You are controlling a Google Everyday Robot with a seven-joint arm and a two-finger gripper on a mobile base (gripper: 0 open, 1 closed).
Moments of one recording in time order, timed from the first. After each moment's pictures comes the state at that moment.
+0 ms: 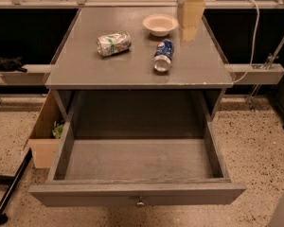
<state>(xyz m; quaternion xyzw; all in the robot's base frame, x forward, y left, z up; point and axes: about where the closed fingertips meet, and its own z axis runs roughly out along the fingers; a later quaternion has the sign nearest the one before) 0.629 -0.092 1.021 -0.75 0.62 -0.12 0.19</state>
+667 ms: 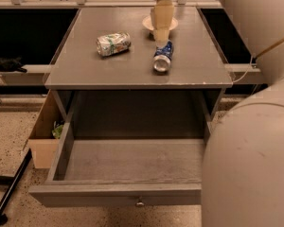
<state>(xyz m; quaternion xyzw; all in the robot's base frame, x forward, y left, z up) 0.675 -0.035 0.993 -0.78 0.60 -0.10 0.17</state>
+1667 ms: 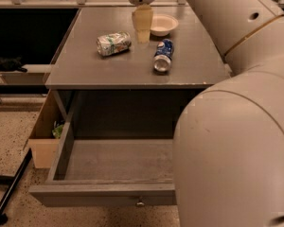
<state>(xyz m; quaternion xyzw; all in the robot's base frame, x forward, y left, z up) 0.705 0.016 0.973 -0.79 0.58 -0.10 0.19</state>
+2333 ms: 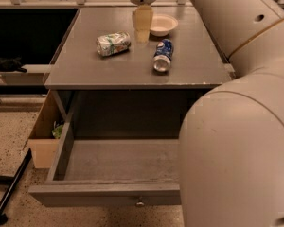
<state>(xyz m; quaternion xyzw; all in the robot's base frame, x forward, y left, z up) 0.710 0.017 0.975 -0.78 0.58 -0.09 0.21</state>
